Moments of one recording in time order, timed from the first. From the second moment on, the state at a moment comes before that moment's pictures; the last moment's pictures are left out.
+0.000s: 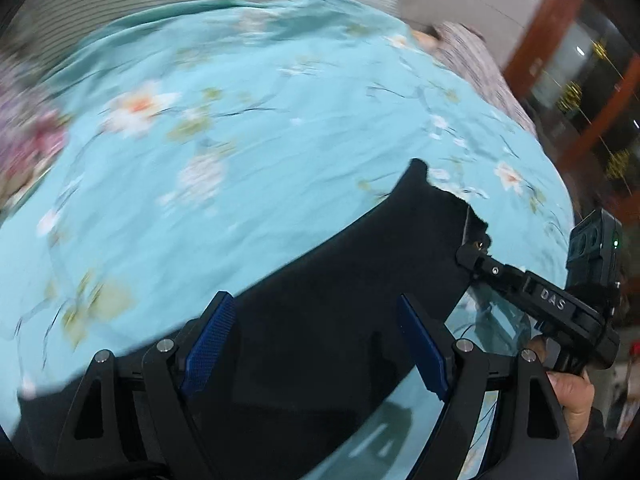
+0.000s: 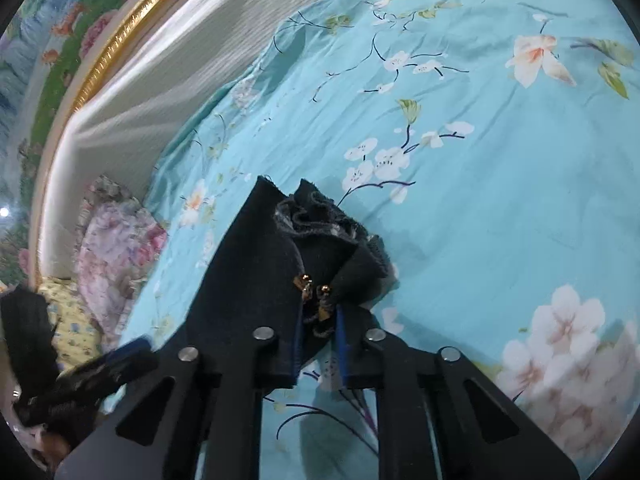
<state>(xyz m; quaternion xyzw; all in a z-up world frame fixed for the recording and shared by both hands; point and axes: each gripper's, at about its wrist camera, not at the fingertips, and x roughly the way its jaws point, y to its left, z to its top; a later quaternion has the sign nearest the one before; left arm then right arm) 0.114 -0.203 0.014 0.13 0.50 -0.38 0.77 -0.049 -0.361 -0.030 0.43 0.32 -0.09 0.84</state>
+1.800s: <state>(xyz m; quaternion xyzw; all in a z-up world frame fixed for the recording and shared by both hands) 0.097 -0.092 0.060 -0.03 0.43 -0.48 0.76 -0.014 -0.253 0.024 0.43 0.29 0.26 0.81</state>
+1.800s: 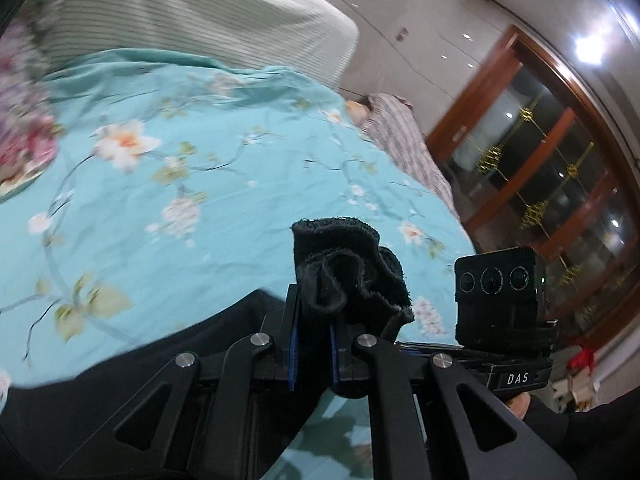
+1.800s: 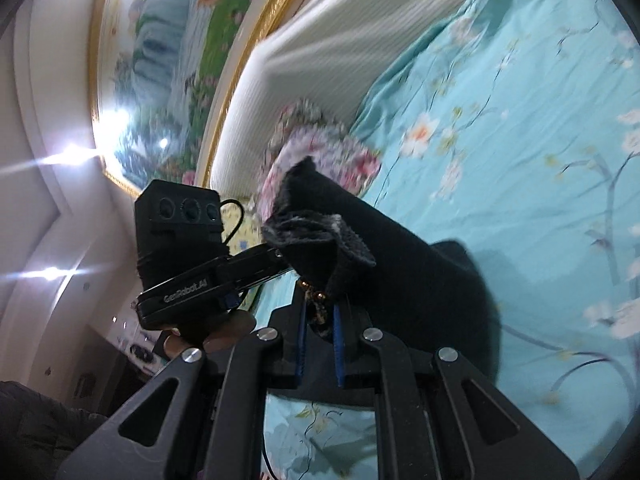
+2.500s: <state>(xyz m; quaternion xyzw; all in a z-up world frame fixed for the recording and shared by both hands) 0.098 -0.019 -0.018 -0.09 0.49 -0.38 0.78 0.001 -0.197 -0.022 0.36 0.41 0.24 0.80</state>
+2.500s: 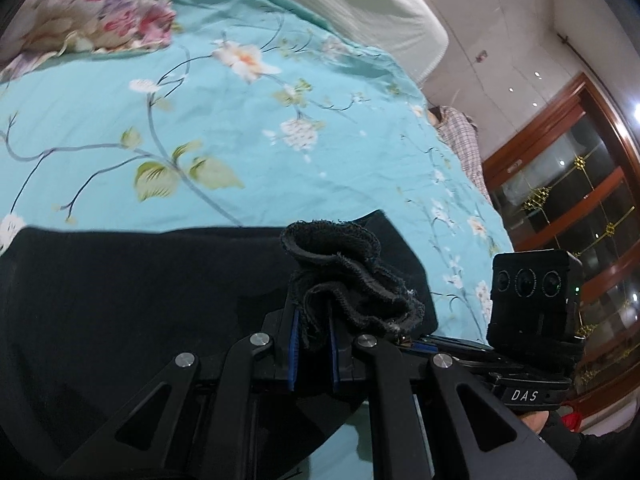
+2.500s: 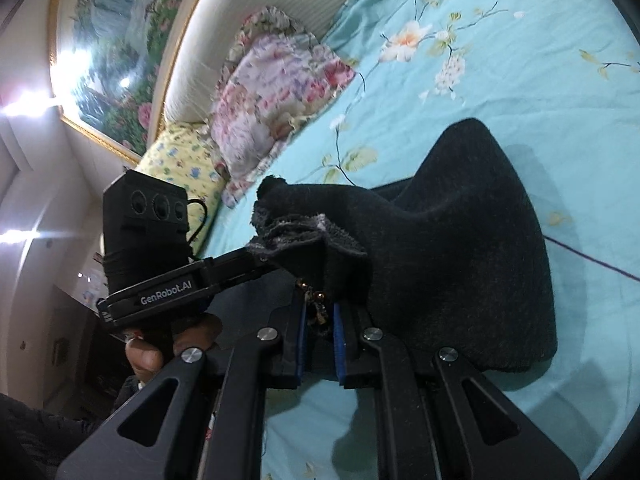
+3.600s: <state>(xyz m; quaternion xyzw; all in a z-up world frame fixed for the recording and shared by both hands) 0.036 0.125 -0.008 -0.24 0.47 -0.17 0.83 -0.004 -0.131 0.011 0.28 0.43 0.29 0.81</state>
